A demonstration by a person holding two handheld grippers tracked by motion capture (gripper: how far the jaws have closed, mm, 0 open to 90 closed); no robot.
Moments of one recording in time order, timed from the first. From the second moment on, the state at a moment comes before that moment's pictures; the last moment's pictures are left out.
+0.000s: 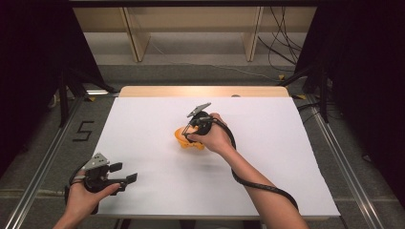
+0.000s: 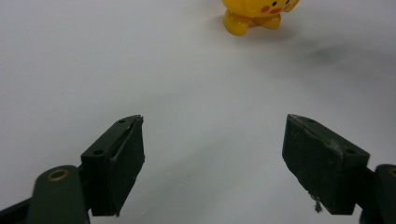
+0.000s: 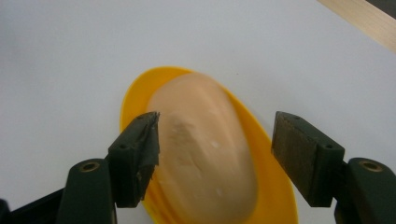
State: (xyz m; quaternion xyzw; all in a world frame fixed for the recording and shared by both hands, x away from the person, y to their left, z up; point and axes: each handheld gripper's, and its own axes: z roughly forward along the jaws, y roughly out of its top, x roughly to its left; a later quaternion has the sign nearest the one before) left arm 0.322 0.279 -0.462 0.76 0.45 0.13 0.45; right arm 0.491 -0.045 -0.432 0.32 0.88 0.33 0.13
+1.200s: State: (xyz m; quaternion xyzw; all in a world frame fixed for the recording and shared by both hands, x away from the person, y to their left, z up) left arm 0.323 0.277 -0.464 0.76 0.46 0.13 0.44; right arm 0.416 -0.145 -0.431 0.36 0.86 0.33 0.15
